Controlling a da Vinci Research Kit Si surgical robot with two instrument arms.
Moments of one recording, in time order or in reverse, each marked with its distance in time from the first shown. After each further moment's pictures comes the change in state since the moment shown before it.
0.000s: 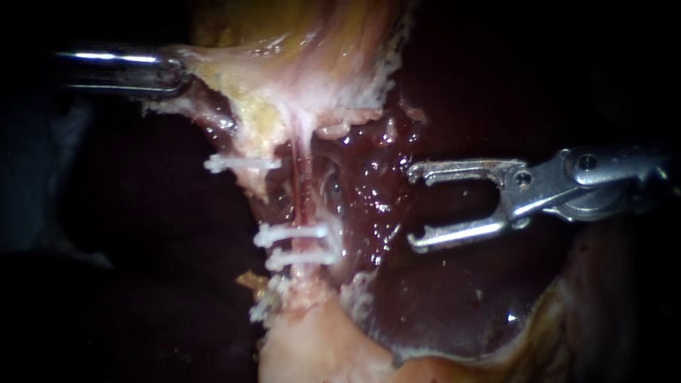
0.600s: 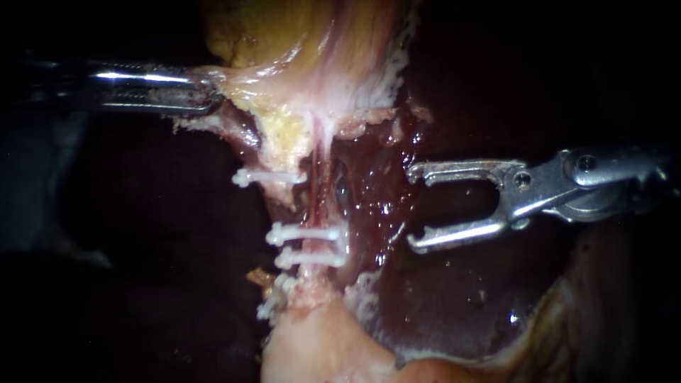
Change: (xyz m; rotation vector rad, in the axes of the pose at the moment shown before) right arm 0.000 0.000 0.000 0.001 0.000 0.000; left arm -0.001 0.000 0.002 -0.002 -0.019 0.011
